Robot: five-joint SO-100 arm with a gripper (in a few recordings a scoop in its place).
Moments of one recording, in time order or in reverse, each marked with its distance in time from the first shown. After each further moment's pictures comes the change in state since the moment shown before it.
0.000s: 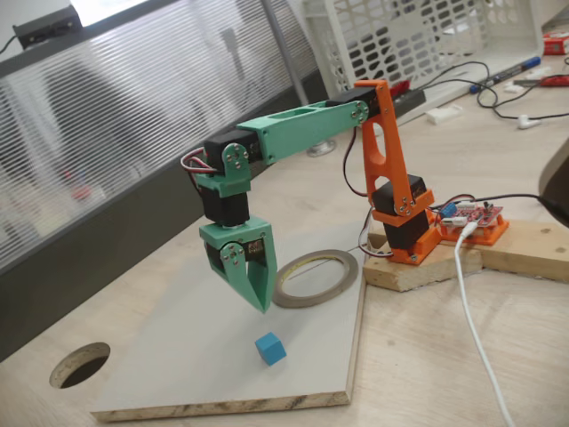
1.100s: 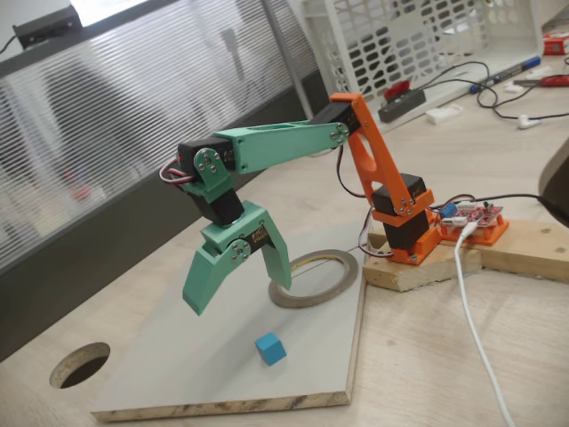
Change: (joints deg) arm -0.3 -13.1 -20.7 30.9 0.3
